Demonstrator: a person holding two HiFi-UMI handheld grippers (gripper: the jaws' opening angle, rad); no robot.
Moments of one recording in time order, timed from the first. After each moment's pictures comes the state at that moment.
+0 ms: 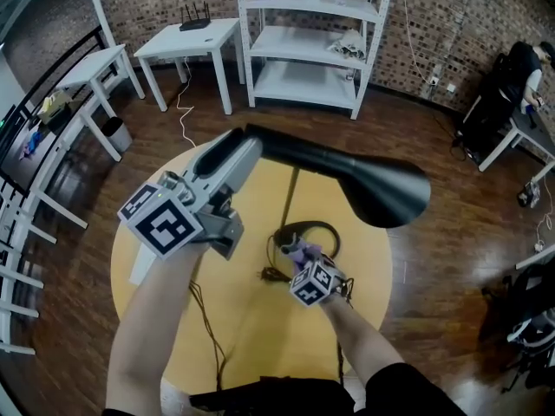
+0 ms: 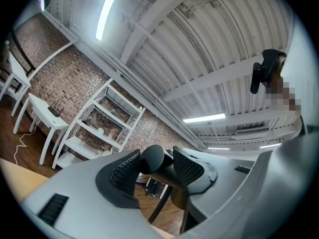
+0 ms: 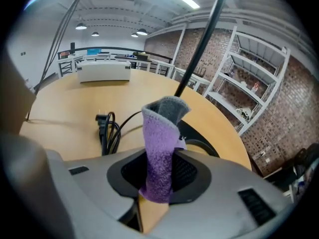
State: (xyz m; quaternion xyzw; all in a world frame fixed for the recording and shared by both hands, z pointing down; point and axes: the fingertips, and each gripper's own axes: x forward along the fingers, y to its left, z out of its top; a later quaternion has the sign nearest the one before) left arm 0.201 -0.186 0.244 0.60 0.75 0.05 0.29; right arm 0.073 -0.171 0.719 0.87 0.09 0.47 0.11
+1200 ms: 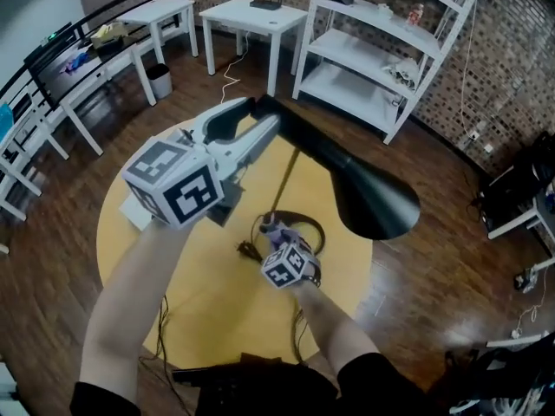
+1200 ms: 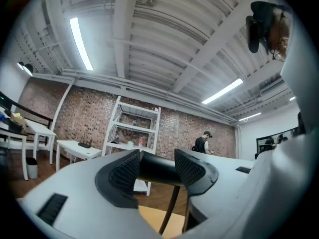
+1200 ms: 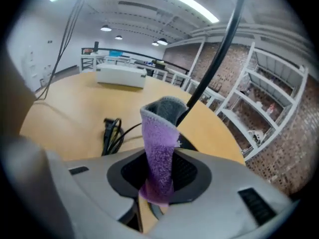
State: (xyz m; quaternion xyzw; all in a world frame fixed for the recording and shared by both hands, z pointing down) left arm 0.172 -0.199 0.232 0.75 0.65 -0.06 0.13; right arm 0.103 -0.177 0.703 0.89 0.00 0.42 0.20
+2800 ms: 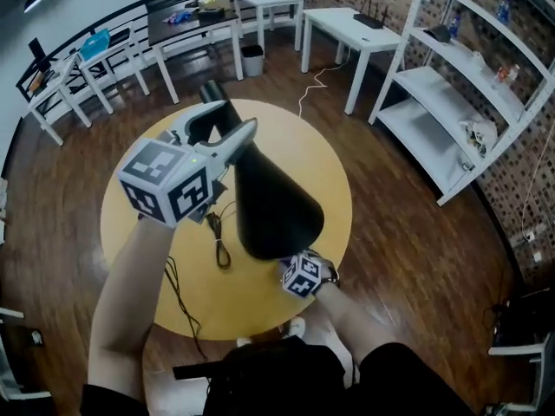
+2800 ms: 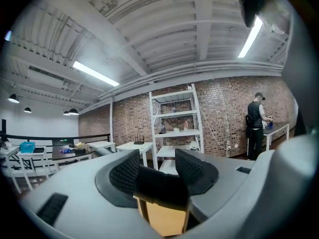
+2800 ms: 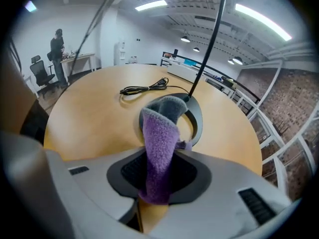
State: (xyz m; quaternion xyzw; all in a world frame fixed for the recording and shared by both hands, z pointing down) left arm 0.124 -0.111 0.246 0.93 0.37 -0.04 -0.04; right arm 0.011 -0.048 0.750 0.77 -0.39 0.36 0.35
